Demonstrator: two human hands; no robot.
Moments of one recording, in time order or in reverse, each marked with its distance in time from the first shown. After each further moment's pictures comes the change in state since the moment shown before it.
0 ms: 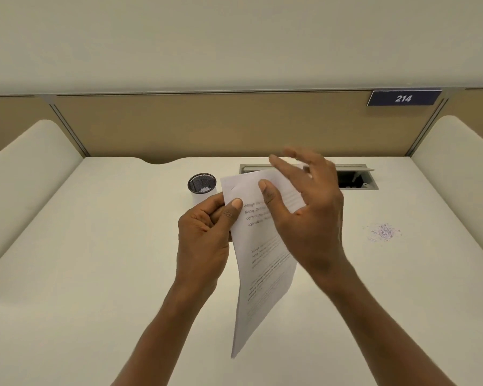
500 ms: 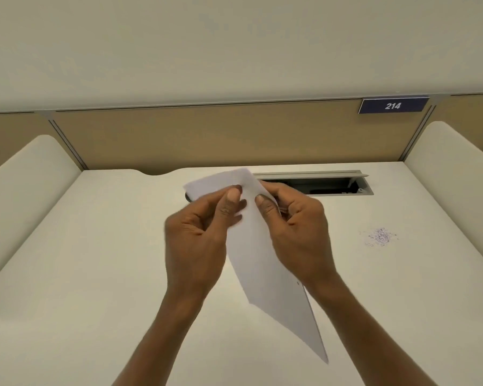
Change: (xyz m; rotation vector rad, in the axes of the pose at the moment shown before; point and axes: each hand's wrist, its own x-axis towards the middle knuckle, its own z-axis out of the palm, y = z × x) left_hand -0.007 0.030 0.007 0.090 0.092 0.263; right_hand -0.008 -0.016 -0.007 0.445 -0.180 0.268
